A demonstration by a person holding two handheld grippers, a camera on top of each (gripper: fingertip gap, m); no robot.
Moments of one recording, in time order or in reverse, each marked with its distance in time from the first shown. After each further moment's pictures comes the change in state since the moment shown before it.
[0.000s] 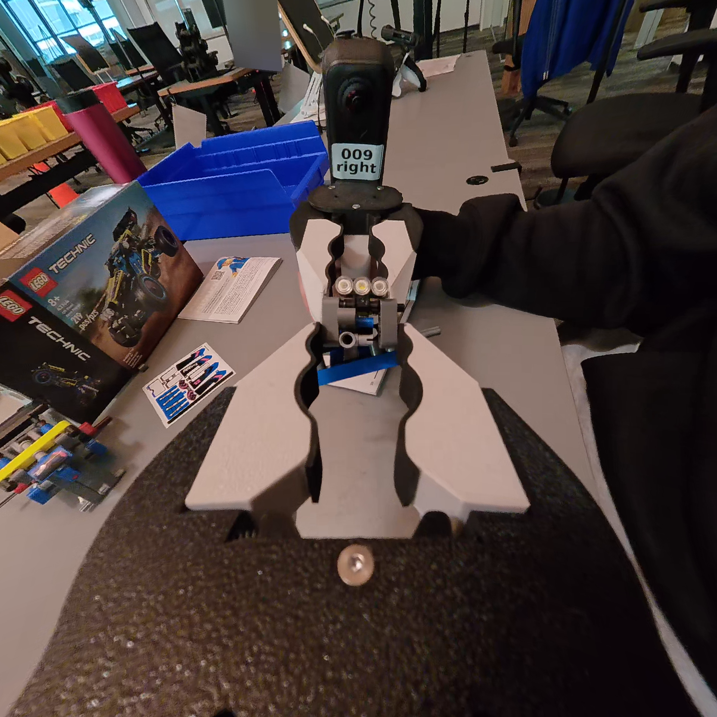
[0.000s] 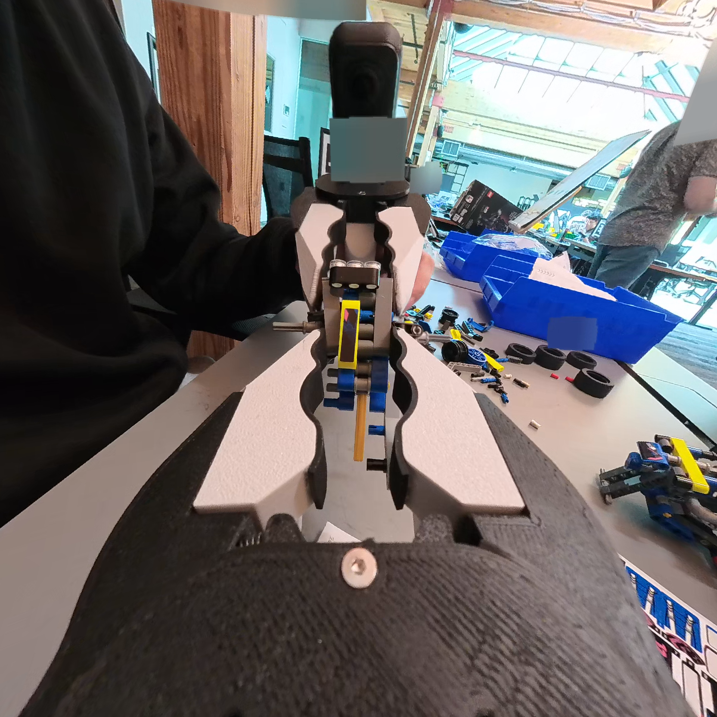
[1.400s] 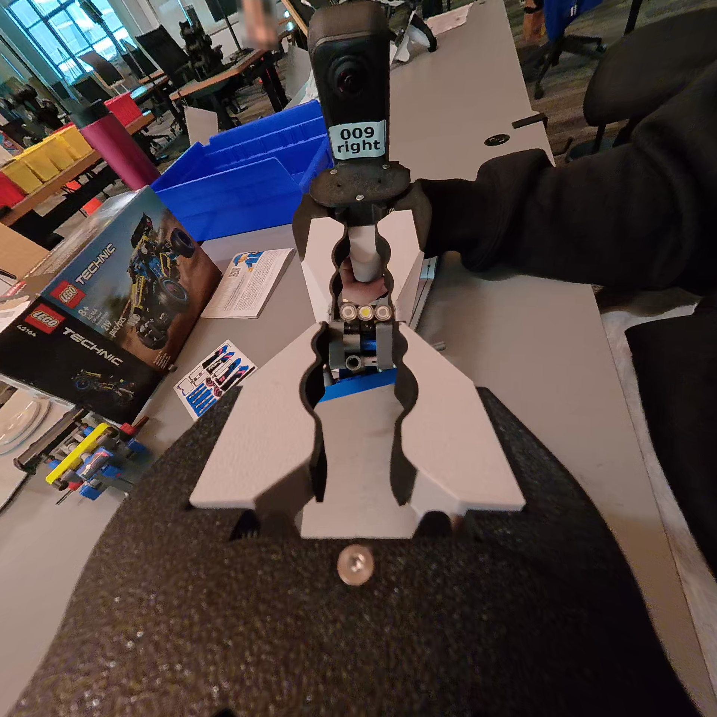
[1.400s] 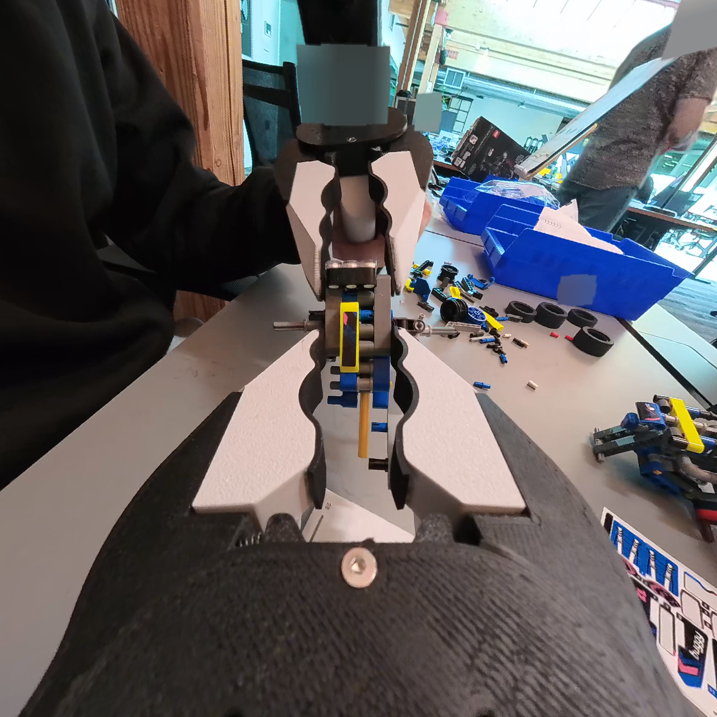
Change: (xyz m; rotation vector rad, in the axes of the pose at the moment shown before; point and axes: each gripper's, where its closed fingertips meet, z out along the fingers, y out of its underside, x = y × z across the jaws) left arm -0.006 0.011 0.005 -0.053 -0.046 0.115; right arm 0.003 0.023 0.002 -0.139 0.019 0.001
